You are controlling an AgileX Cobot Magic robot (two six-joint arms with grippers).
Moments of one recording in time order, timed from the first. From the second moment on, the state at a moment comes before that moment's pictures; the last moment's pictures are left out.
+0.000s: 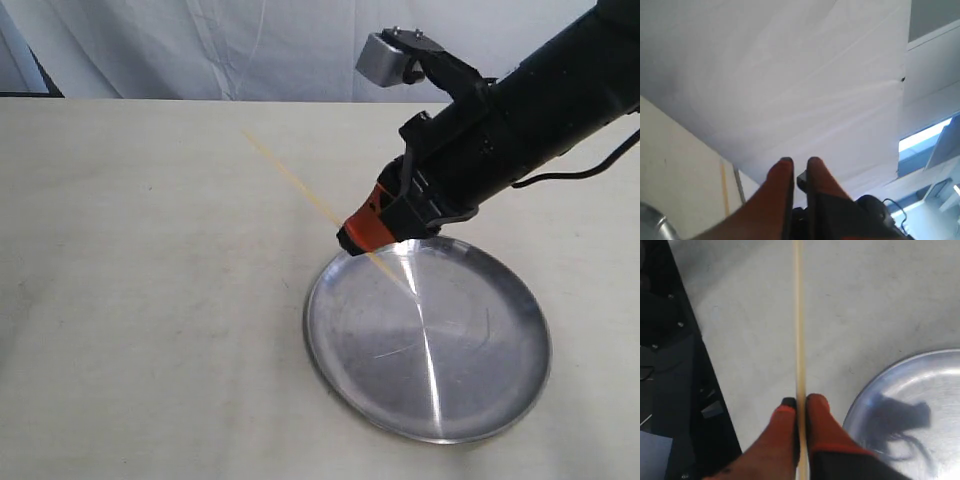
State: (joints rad) left arm -0.20 0.51 -0.26 0.90 -0.57 -2.08; right arm 0.28 1.51 -1.09 0.85 1.07 -0.96
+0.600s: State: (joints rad) left arm -0.20 0.99 -0.43 1.06 -0.81 -2.08; right arm 0.41 1.50 -1.09 1.05 1.06 -0.97
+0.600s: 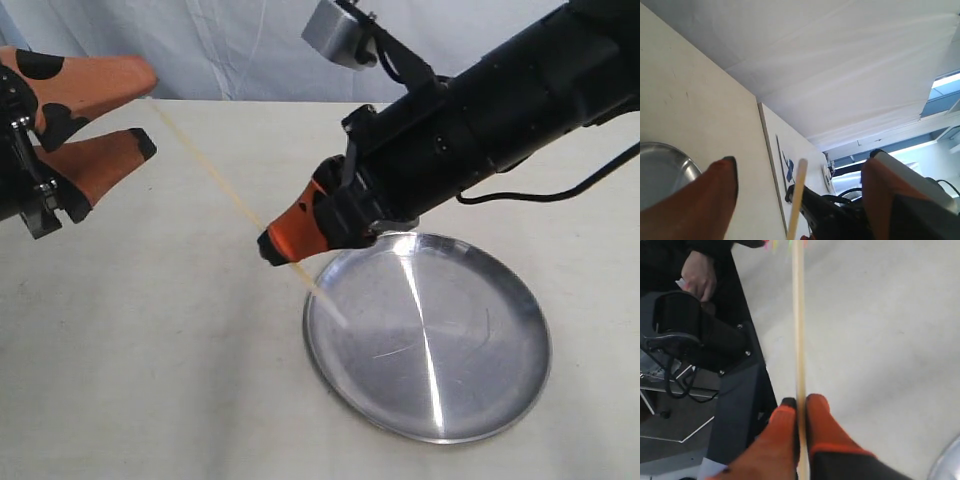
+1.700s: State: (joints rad) left arm -0.20 1.02 -0.43 1.13 -0.86 -2.04; right arm 0.55 1.50 -1.09 1.13 0.89 -0.95
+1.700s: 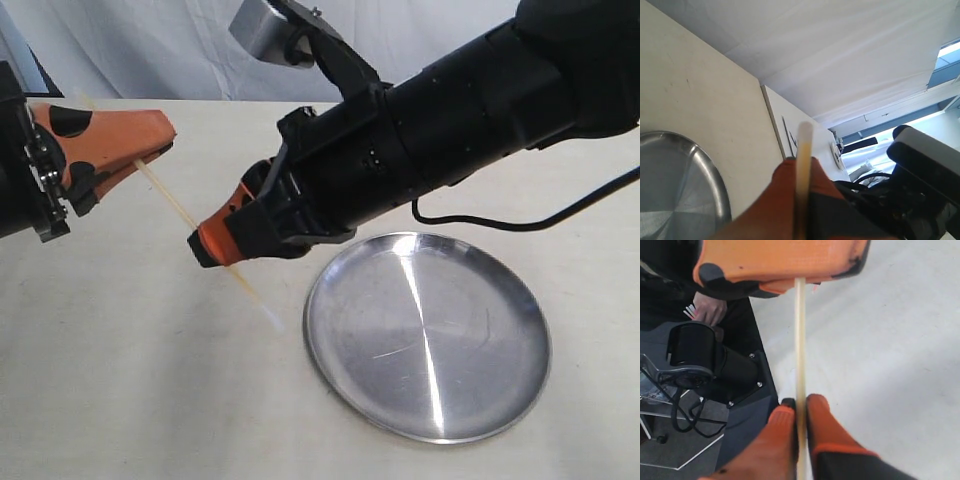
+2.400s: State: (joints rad) left arm -0.20 1.02 -0.43 1.12 -0.86 -2.04; right arm 0.55 1.50 -1.09 1.00 0.86 -0.94
